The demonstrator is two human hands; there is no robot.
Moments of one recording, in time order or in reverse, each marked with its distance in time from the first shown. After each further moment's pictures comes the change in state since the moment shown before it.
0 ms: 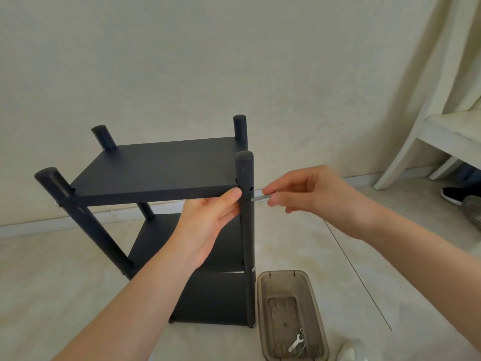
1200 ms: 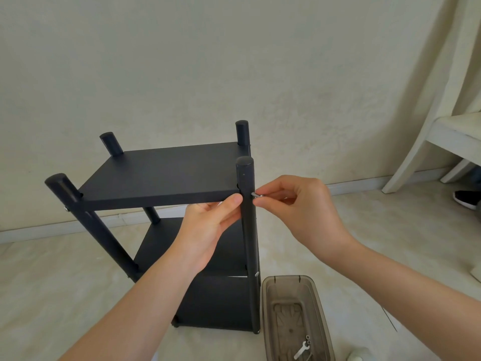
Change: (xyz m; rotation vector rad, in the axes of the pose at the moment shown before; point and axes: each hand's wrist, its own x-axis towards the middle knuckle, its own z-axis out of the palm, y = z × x) left_hand -0.007 0.003 0.005 0.011 -0.050 0.068; right_hand 0.000 0.005 0.045 -0.172 0.393 -0.160
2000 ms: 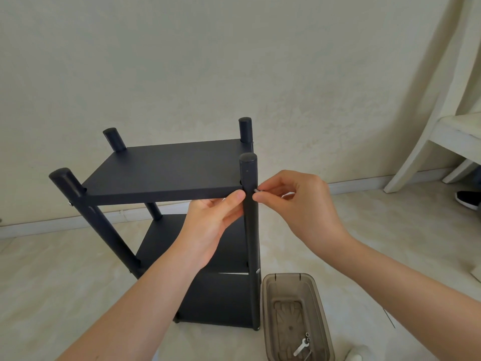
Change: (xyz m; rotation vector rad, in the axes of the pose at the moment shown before) left_hand 0.001 -0.002 -0.001 -0.007 0.022 -0.014; right_hand 0.004 0.002 0.007 -0.066 0.031 -0.026
